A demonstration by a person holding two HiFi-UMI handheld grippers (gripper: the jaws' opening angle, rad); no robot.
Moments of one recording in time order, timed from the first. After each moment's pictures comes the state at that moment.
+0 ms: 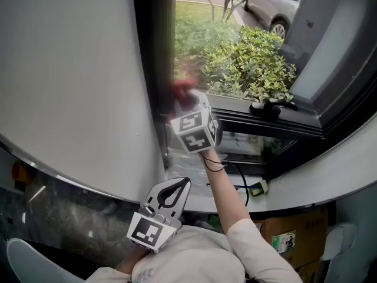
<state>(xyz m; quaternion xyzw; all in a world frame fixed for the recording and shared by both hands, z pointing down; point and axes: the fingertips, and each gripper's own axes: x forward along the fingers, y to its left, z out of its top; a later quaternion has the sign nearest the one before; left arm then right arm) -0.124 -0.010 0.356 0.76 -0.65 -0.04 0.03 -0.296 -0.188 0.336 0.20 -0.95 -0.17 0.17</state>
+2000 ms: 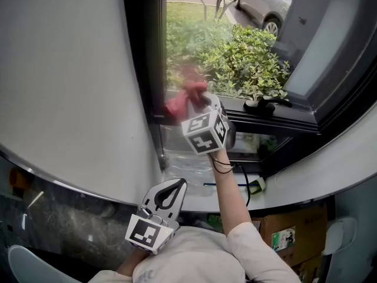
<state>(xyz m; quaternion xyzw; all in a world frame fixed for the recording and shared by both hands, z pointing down) -0.126 -0.007 0.369 0.76 -0.65 -0.03 0.05 -0.243 -0.226 0.347 0.27 -0.91 -0.21 0.24</state>
